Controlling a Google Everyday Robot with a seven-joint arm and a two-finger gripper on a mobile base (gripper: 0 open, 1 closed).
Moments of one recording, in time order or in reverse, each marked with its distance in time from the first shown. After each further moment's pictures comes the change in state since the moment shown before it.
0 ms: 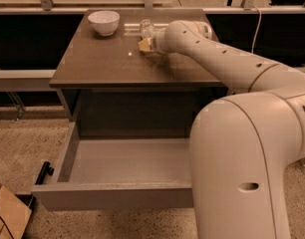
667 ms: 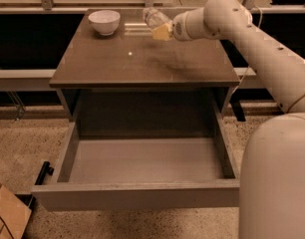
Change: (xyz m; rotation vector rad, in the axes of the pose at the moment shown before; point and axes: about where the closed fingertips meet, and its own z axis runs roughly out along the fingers) arm -0.034 -0.018 -0.094 -0.194 -0.040 -0.025
